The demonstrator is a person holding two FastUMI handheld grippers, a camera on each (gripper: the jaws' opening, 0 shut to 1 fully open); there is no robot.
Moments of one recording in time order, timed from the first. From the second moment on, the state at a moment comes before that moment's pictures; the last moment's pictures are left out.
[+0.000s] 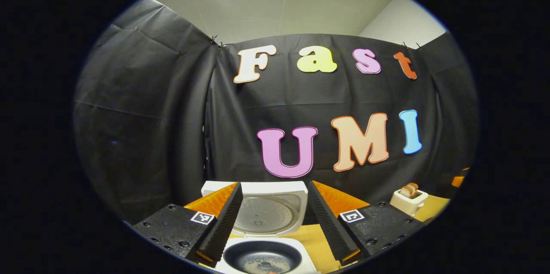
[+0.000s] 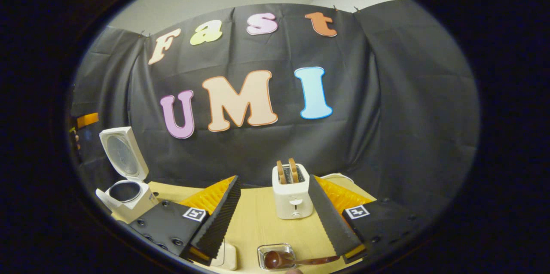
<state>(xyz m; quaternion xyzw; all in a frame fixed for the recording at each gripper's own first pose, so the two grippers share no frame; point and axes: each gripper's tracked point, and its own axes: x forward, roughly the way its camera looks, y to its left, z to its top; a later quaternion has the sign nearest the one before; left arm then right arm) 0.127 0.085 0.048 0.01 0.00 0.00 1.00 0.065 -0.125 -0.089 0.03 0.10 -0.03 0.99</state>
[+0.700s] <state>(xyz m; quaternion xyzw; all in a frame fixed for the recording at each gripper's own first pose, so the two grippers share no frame) 0.261 0.119 -0.013 0.03 0.10 -0.02 0.99 0.045 -0.093 -0.080 -0.02 0.11 -0.02 0.99</state>
